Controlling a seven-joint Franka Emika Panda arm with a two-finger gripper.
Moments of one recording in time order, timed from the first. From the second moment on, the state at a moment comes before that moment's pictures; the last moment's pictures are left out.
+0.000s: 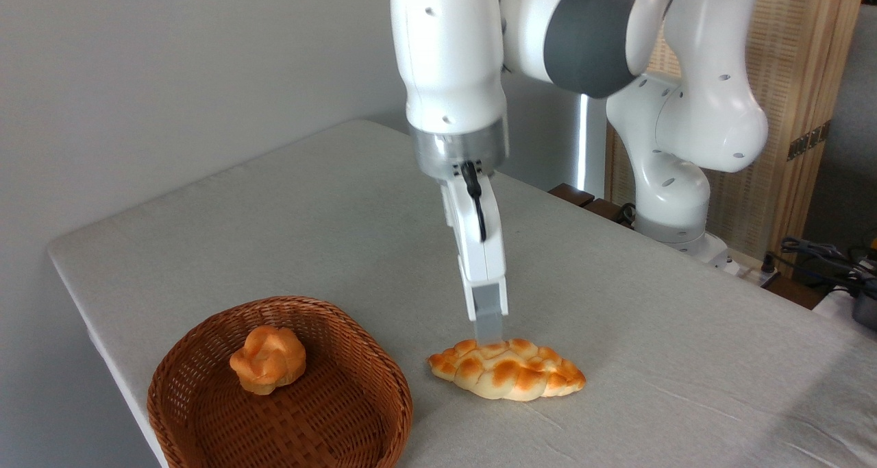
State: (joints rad) arm -0.11 -0.21 0.26 -2.16 0.02 1.89 1.54
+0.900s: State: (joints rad) arm -0.12 -0.17 0.28 -2.31 0.08 2.10 1.77
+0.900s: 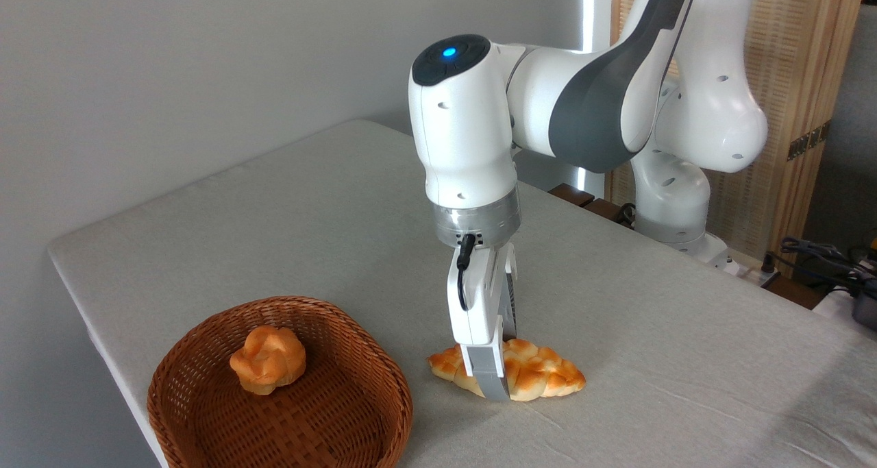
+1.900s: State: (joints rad) arm -0.13 -0.14 0.28 -2.30 0.08 2.11 1.77
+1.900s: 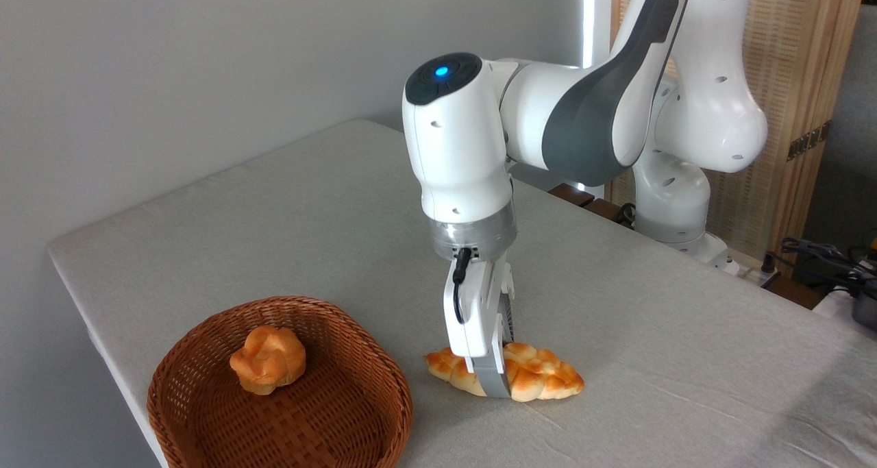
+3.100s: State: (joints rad) arm -0.14 0.04 0.13 -1.97 -0.31 2.43 1.40
